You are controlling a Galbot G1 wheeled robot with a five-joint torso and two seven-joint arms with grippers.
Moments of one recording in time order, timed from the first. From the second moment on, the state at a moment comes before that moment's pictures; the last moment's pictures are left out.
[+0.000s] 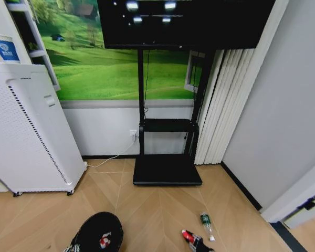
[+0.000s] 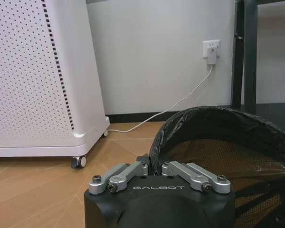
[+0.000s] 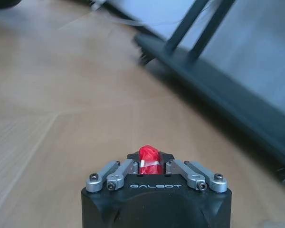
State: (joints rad) left arm 1.87 -0.94 -0.39 -1.71 -0.44 -0.51 -0.42; right arm -0.93 1.00 -0.45 0.63 0.13 0.79 0.11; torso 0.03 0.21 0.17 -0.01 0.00
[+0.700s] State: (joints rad) left arm 1.72 -0.89 -0.33 -1.69 -0.50 -0.44 -0.49; right arm -1.08 0.80 -0.23 1.23 0.04 0.80 0.21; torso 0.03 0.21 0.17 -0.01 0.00
